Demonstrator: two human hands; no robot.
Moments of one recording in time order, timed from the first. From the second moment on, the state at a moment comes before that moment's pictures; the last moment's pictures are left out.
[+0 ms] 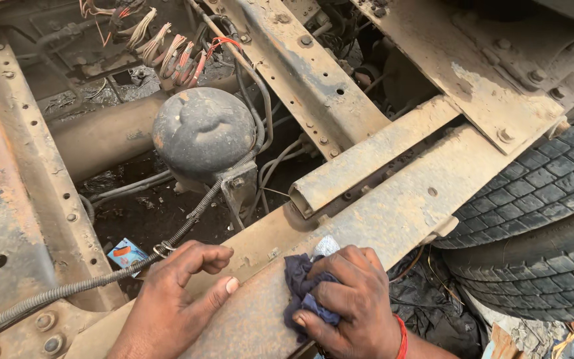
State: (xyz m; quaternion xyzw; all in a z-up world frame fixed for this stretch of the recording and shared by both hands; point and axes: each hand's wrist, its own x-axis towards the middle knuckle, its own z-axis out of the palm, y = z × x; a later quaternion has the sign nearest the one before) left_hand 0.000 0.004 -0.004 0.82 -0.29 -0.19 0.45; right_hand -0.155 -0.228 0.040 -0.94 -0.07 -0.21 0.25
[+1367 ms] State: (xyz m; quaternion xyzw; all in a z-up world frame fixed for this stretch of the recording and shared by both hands) left_hand 0.051 0.070 -0.237 0.78 -0.21 -0.25 0.53; right_hand -0.186 -0.253 -0.177 -0.87 0.19 -0.14 0.43
